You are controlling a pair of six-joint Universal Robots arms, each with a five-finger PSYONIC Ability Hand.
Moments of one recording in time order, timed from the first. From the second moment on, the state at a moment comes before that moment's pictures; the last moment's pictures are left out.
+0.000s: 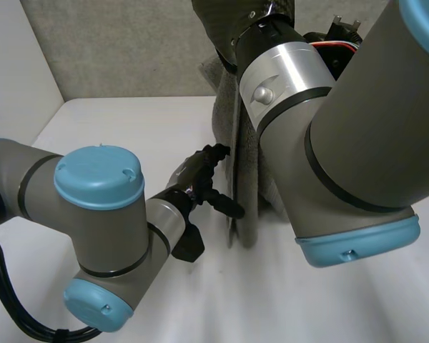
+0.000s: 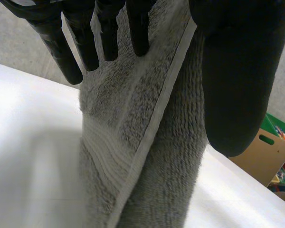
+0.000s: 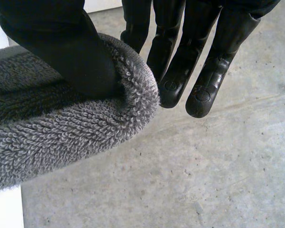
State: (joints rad) left arm 3.98 -2.06 -1.43 3.25 -1.63 2.44; right arm 2.42 -1.23 0.99 -0.10 1.75 2.07; left_hand 0.31 0.32 0.32 0.32 0.14; right_hand 0.97 1.18 1.19 1.19 0.99
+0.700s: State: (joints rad) left arm 3.99 -2.15 -1.46 3.41 -1.86 2.45; right arm 2.43 -1.33 1.16 -0.10 1.75 2.14; left_hand 0.80 0.79 0.78 0.78 0.61; right_hand 0.97 1.18 1.19 1.19 0.99
